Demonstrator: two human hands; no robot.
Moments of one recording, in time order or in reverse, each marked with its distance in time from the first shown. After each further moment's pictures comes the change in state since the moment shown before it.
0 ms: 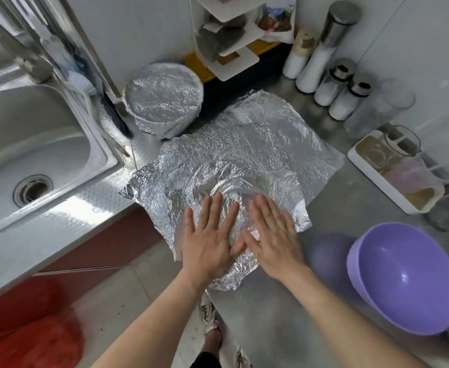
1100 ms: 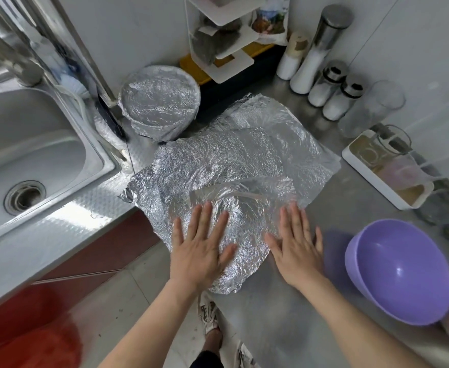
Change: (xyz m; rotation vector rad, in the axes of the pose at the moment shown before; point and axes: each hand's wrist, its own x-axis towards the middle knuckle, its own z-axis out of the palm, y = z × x) left_hand -0.020 -0.019 -0.011 -0.039 -0.022 0.013; right_hand -0.026 0.015 -0.017 0.011 -0.143 0.358
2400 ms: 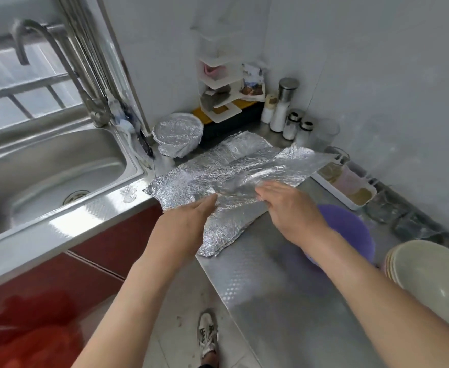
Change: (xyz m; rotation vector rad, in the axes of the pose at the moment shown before) left_hand -0.124 0.098 -0.166 0.087 0.258 0.010; right_hand -0.093 0.021 -0.141 0.121 0.568 -0.727
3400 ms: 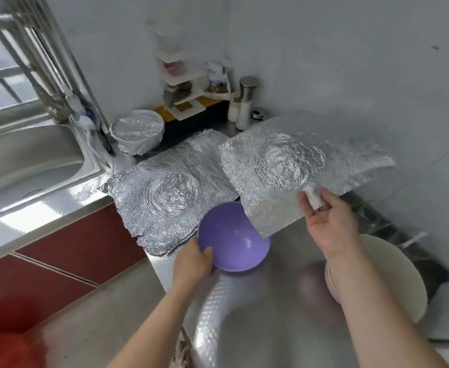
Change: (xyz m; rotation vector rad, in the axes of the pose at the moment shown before) left_hand 0.008 0.107 0.143 -0.701 -0.220 -0.603; right_hand -0.075 0.100 -0.069 1.878 0.815 1.223
